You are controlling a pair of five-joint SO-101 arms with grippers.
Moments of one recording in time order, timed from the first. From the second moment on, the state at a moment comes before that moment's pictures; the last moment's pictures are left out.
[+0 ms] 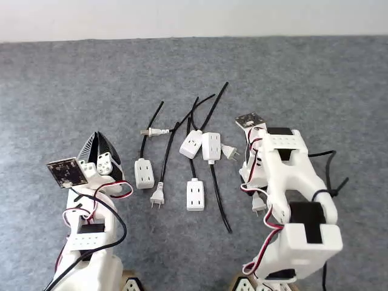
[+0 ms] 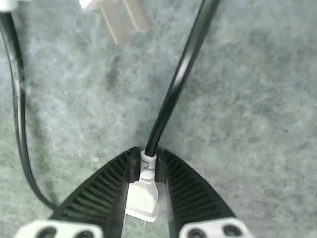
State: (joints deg) left arm -8.4 -42.9 95.9 -30.0 20.4; right arm -2.2 7.4 27.2 68.4 20.4
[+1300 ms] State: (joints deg) left arm -4.7 -12.2 64.0 3.9 16.8; right arm -49.6 -32.2 14.6 96.8 17.9
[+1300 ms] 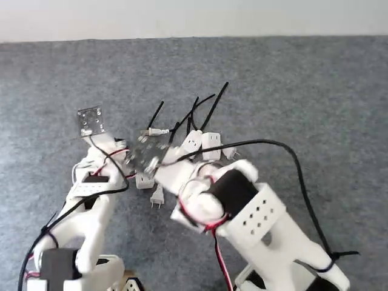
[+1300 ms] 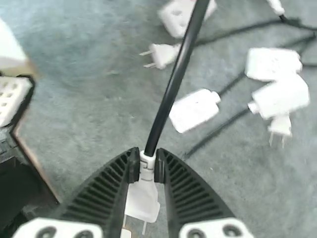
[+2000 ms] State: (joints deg) left arm 7.2 -29.7 71.7 3.9 17.2; right arm -49.7 -23.2 22.2 85.0 18.9
